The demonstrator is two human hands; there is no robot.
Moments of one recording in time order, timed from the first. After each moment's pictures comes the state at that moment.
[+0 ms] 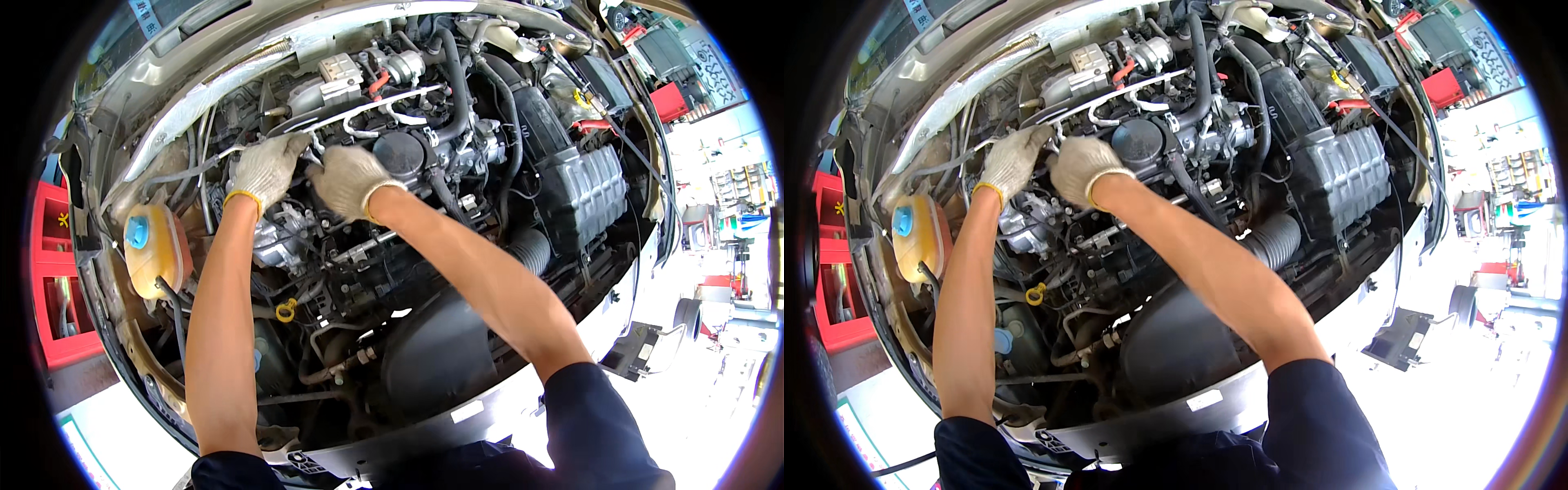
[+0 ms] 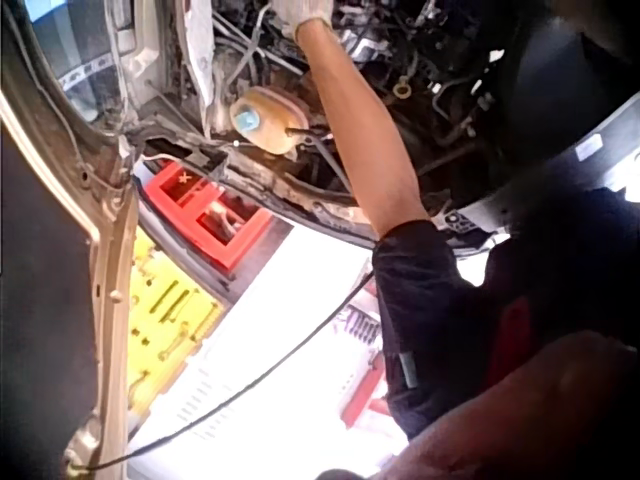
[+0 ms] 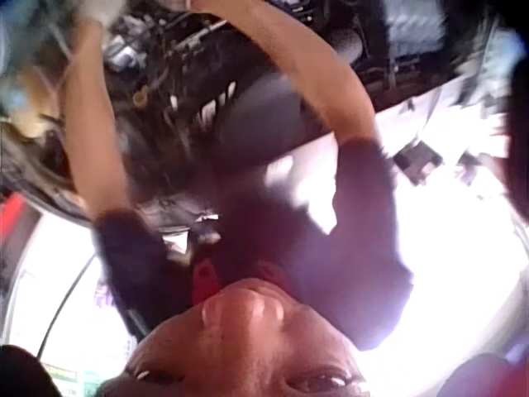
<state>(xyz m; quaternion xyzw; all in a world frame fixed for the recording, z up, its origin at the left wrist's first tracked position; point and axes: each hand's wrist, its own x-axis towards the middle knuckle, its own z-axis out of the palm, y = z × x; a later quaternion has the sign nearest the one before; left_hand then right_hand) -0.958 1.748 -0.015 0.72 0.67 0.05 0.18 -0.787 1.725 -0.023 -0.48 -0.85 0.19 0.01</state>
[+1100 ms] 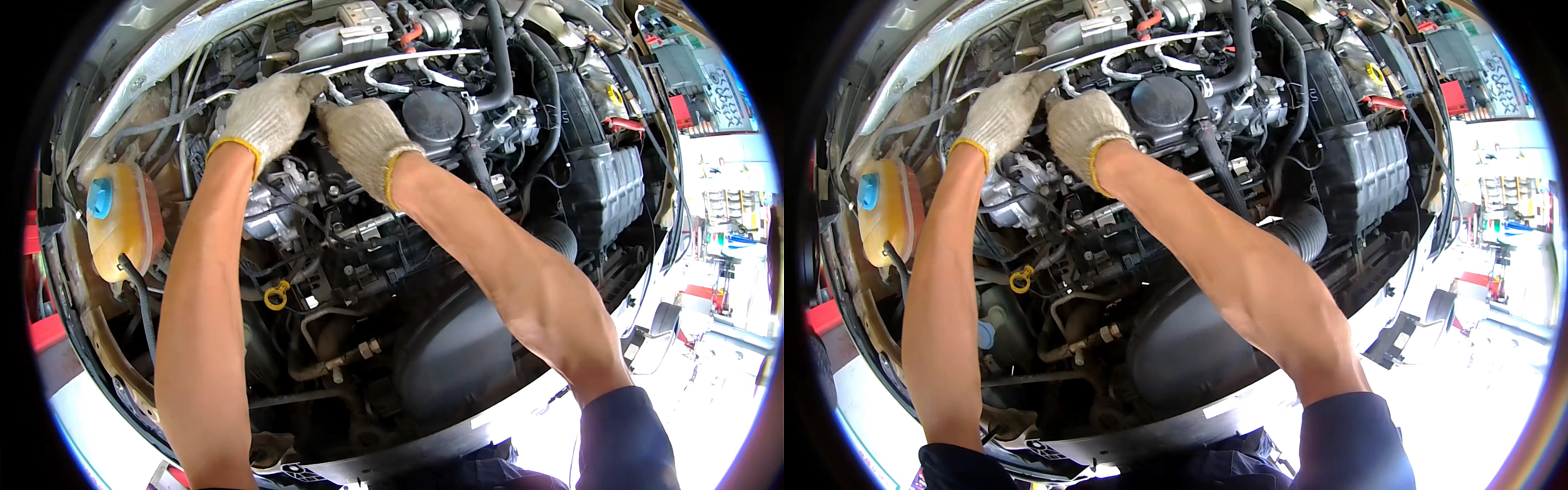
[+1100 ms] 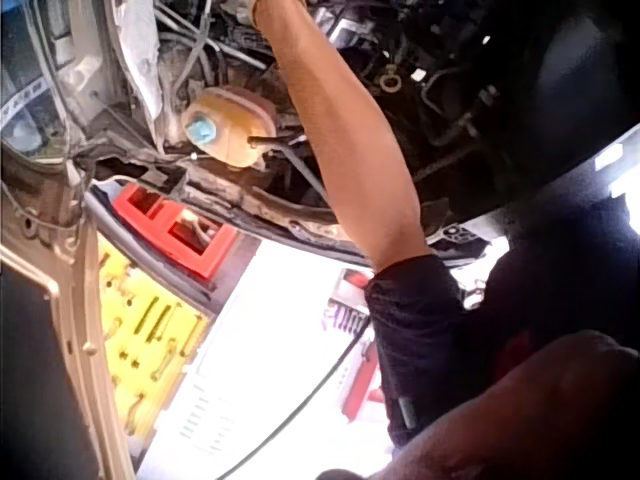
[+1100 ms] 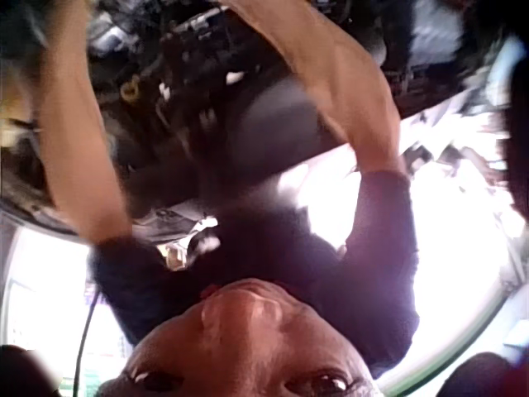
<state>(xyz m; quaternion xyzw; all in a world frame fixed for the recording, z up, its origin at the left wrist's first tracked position) -0.966 1.747 -0.031 0.73 0.66 0.09 0.15 -0.802 1.718 -0.043 -0.44 -0.90 0.03 -0.04</state>
